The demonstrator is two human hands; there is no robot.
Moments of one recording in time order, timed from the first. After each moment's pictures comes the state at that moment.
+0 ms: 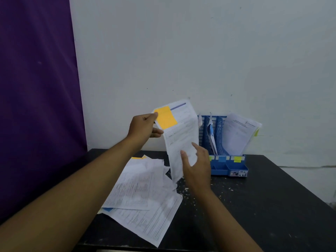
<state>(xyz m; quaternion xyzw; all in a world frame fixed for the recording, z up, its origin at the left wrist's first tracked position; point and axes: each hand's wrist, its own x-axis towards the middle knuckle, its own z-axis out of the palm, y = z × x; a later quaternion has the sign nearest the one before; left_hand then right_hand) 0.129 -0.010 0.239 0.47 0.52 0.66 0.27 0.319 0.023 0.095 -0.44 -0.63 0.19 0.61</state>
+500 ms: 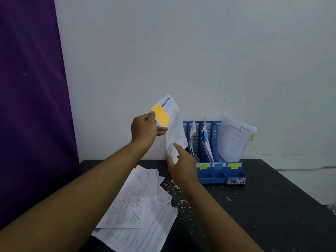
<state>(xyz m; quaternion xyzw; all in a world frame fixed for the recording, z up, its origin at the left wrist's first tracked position) 0.178 0.023 0.263 0.44 0.52 0.71 0.21 0.299 0.064 0.129 -0.47 -0.71 0.17 0.50</state>
